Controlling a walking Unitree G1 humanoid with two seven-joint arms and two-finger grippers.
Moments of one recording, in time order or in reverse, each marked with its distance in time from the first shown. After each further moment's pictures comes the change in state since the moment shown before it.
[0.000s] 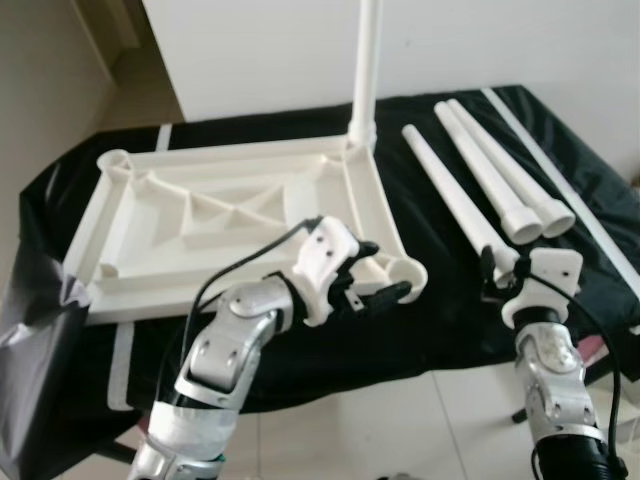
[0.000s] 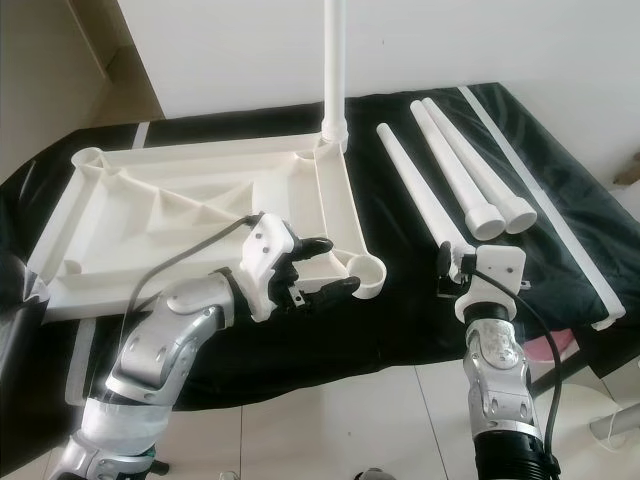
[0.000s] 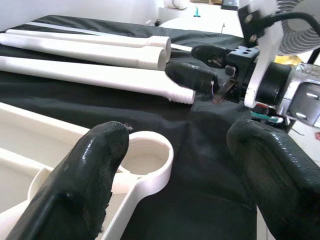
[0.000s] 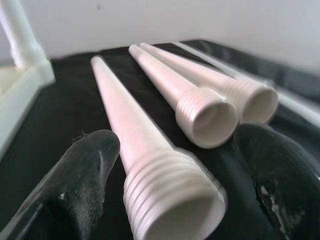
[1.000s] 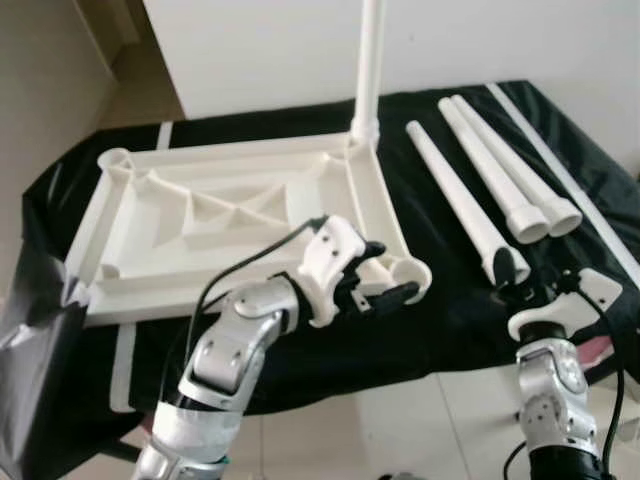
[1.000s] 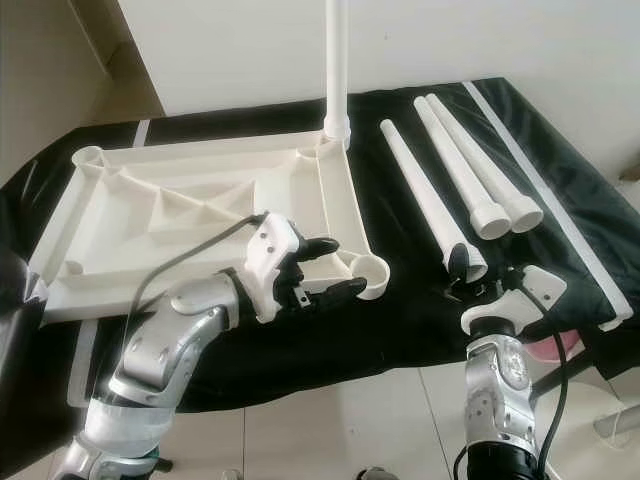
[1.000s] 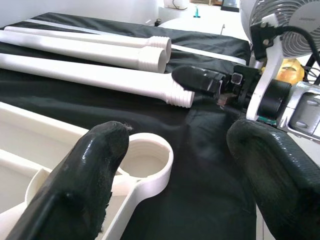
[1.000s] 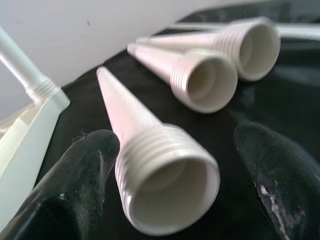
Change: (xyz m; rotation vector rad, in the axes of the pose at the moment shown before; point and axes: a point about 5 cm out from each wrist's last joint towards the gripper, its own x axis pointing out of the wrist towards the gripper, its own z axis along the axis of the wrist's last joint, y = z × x) left arm 0.003 -0.004 0.003 -0.015 -0.010 -0.017; right arm -0.004 -0.014 -0.013 0.331 0.037 -0.022
